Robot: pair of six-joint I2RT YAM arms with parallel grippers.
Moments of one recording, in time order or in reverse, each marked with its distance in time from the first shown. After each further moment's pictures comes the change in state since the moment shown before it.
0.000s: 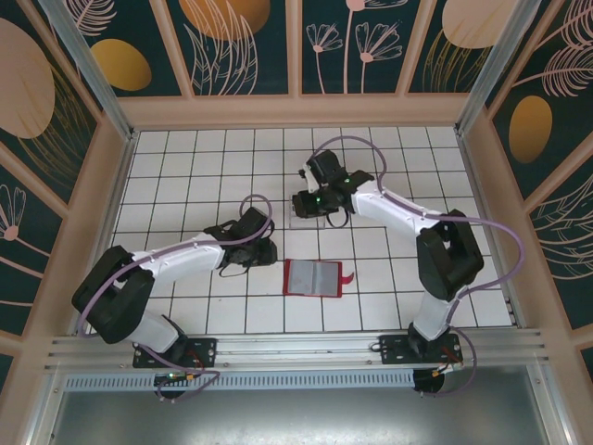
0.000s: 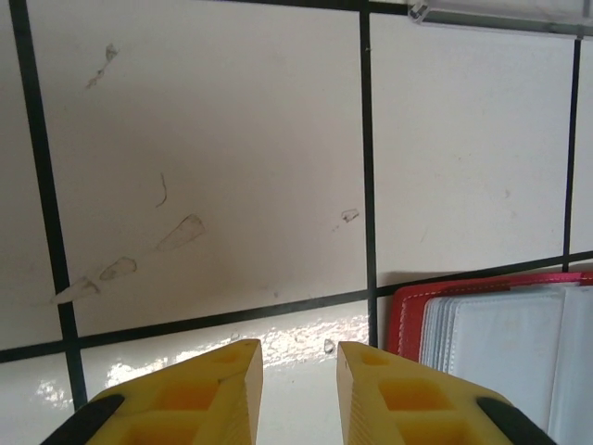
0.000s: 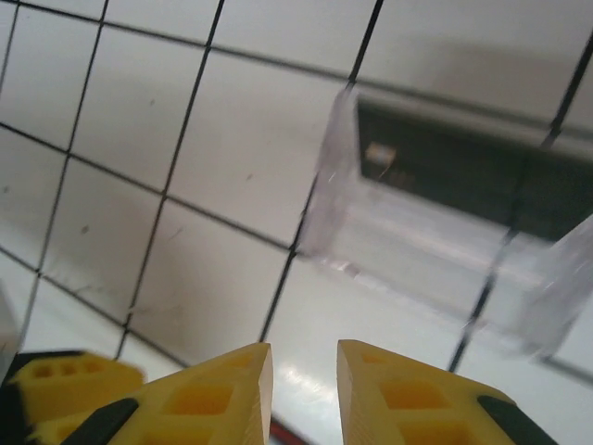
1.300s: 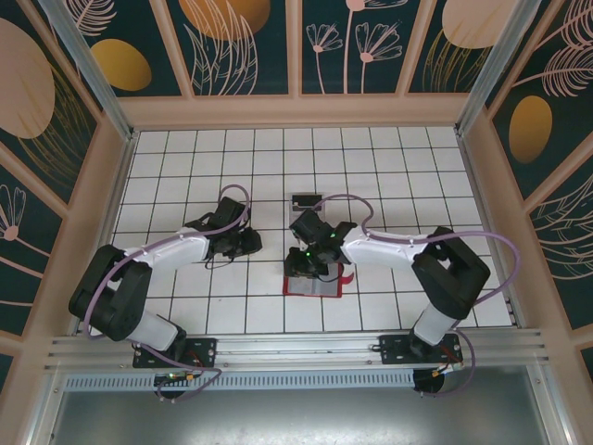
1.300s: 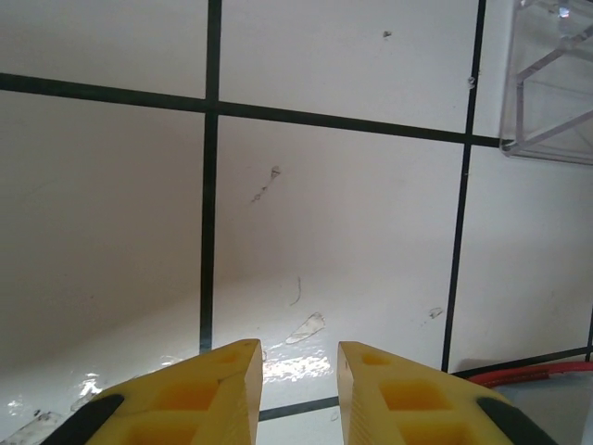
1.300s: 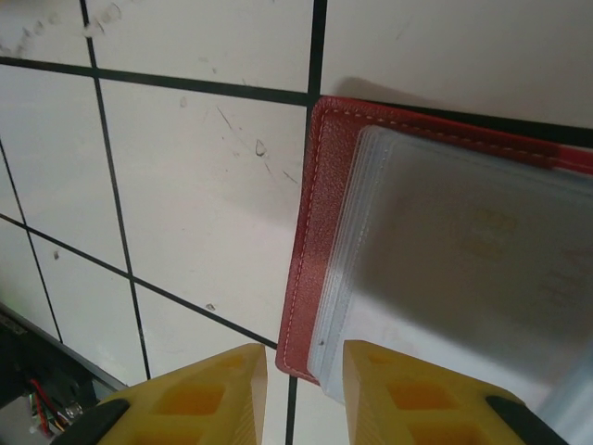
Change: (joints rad) left arm 0.207 -0.010 -0.055 0.075 0.102 0.058; right arm 0.250 -0.074 -0.354 0.128 -0.114 0.453
